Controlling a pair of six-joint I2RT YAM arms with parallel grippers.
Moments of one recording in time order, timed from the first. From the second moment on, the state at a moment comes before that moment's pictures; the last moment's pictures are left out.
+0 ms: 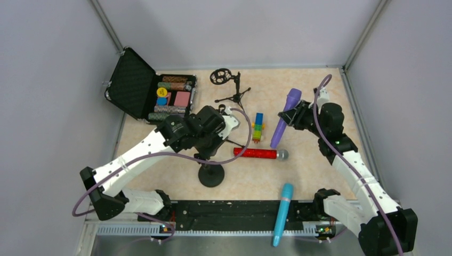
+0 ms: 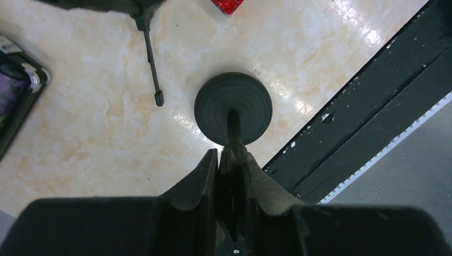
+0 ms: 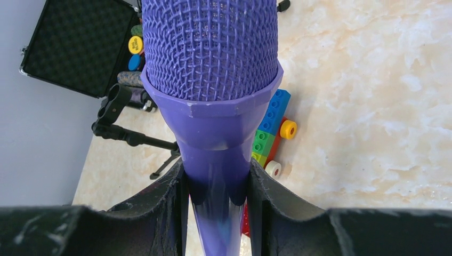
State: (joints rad) left arm -0.93 1.27 1.38 -1.16 -0.05 -0.04; right arm 0.21 0.94 0.71 -0.08 -0.31 0.56
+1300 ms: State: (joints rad) left arm -1.07 1.58 1.62 -1.11 0.03 0.23; right arm 0.21 0.92 0.72 -0.08 -0.30 0.54
